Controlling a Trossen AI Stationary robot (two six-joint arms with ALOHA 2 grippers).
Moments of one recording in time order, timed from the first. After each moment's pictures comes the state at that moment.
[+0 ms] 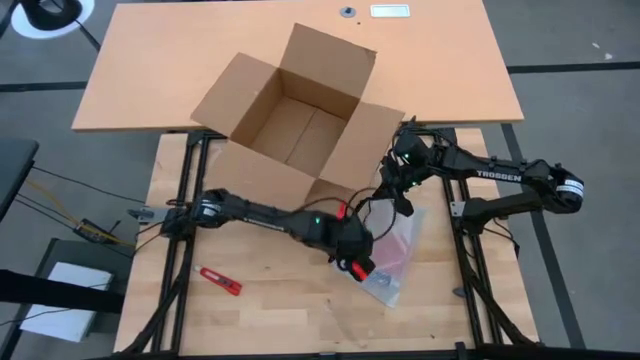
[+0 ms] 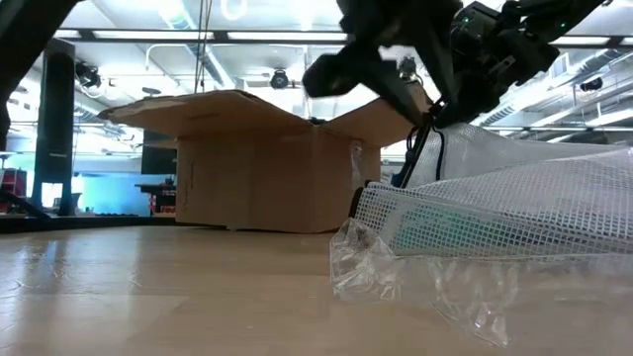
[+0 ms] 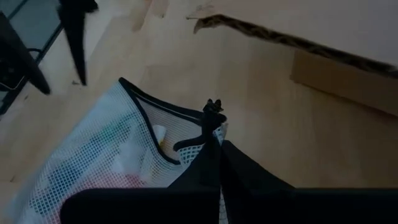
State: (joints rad) left arm -0.22 2.22 2.08 -0.91 -0.09 -0.92; right arm -0.44 1.13 0.73 -0.39 -0.53 -0.31
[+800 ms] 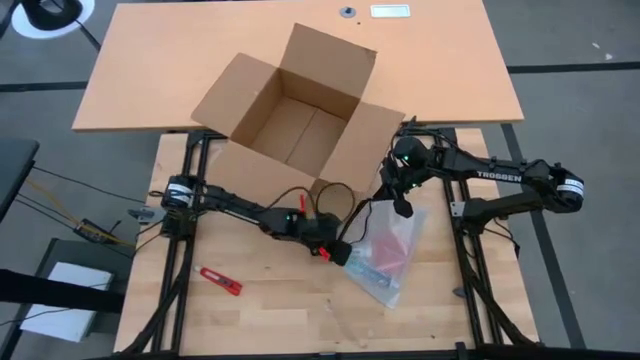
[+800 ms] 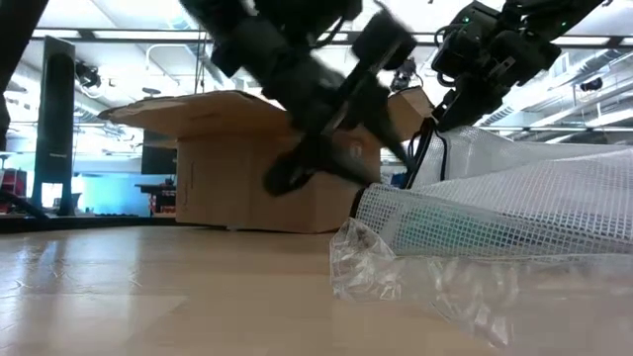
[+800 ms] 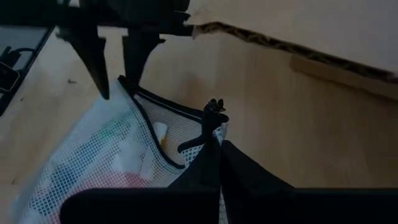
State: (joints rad) left arm -0.15 1.96 1.24 -0.02 0.05 -1.12; right arm -0.42 1.13 0.73 -0.41 -0.49 -0.26
